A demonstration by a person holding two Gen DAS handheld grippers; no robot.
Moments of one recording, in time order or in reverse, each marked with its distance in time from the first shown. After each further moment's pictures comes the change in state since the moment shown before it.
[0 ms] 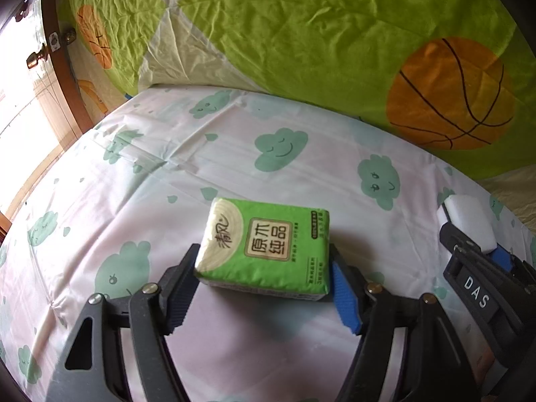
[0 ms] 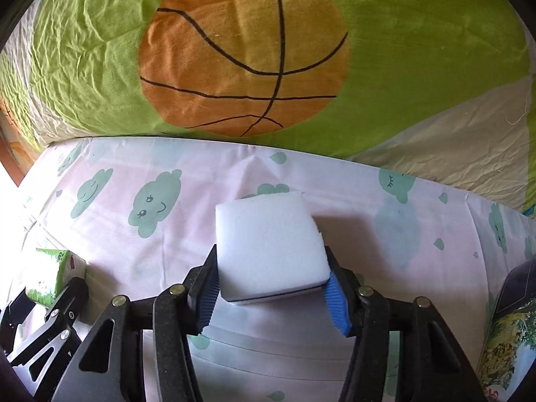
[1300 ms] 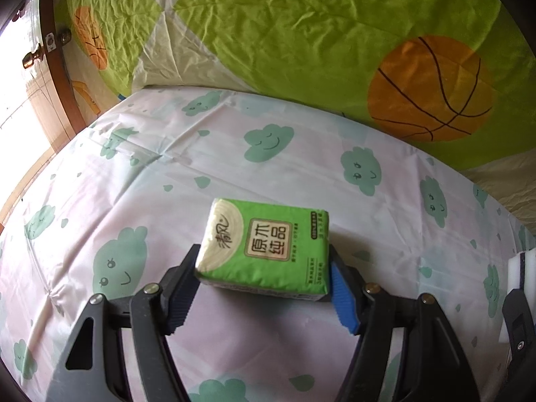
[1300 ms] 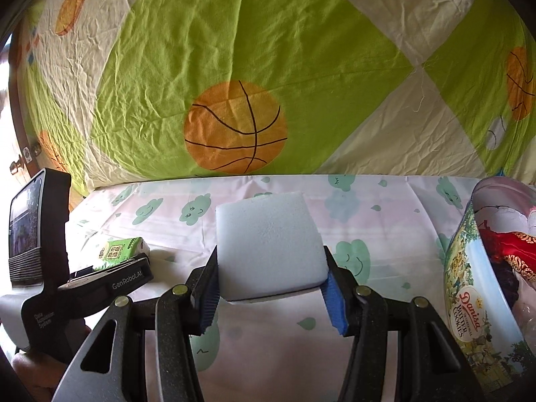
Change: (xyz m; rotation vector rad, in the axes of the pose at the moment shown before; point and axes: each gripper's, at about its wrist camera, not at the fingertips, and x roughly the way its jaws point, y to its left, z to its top) left arm -0.013 -0.003 -0.009 0.009 -0.012 -0.048; right arm -0.120 -0.034 -0.090 0.125 -0.300 0.104
